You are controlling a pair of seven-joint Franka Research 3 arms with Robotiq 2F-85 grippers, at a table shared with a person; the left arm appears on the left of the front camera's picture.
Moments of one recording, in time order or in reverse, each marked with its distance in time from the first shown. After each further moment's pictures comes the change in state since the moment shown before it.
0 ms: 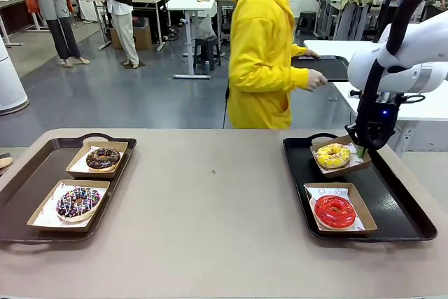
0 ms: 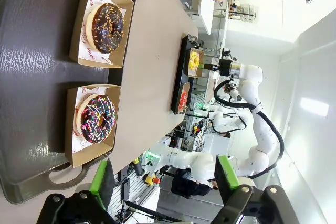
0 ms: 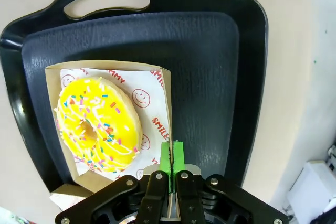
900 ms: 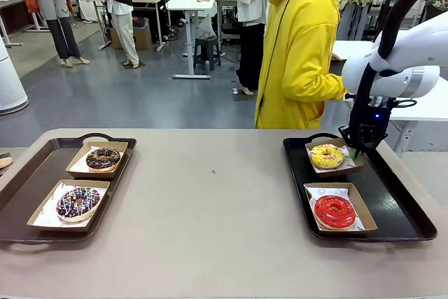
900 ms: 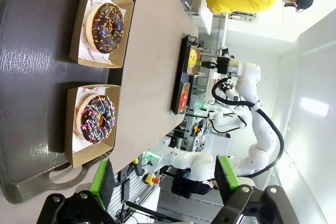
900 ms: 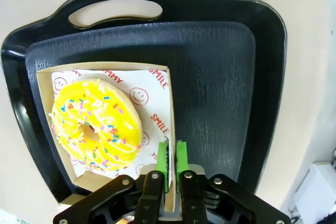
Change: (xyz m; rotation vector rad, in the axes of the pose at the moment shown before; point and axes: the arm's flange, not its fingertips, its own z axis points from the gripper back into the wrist) left arm 0.000 0.000 0.000 0.000 0.000 0.000; right arm 0.009 0.009 -0.010 0.024 -0.005 -0.015
